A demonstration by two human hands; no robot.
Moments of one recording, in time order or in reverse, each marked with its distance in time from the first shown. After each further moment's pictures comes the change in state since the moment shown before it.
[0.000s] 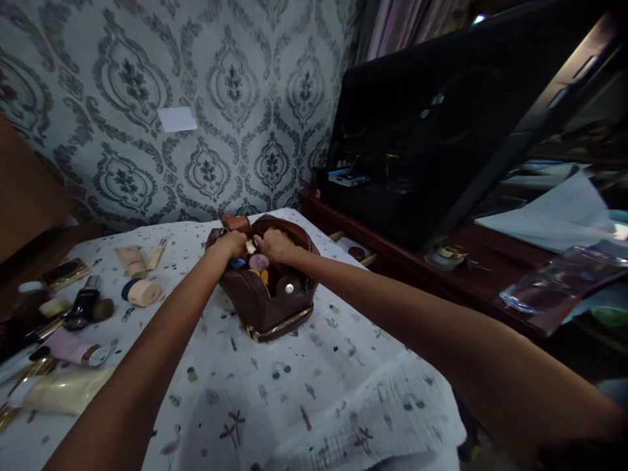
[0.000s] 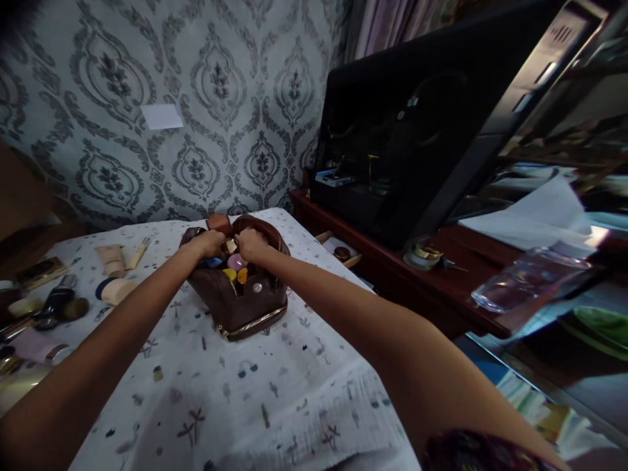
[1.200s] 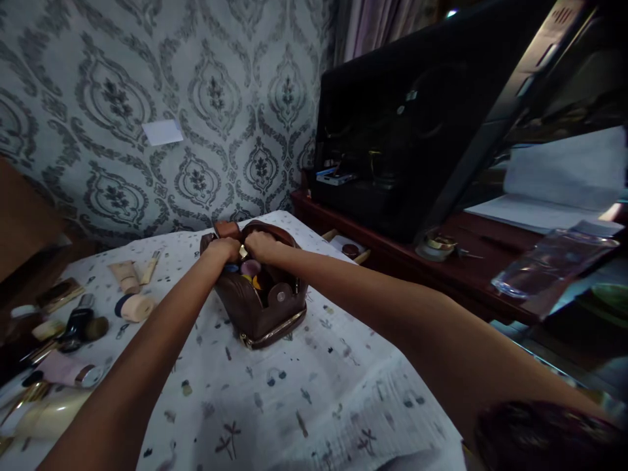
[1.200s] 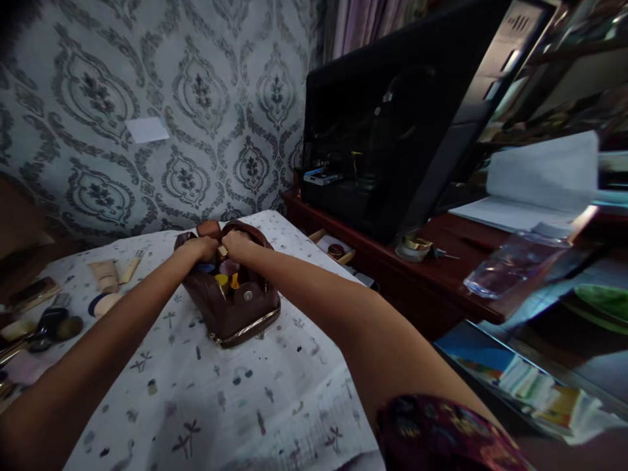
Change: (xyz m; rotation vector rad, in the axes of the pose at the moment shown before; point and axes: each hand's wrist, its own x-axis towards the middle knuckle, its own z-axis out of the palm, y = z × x) left_hand 0.013 0.005 -0.011 -0.078 0.056 0.081; right_hand 0.023 0.001 -0.002 -0.355 -0.019 -0.302
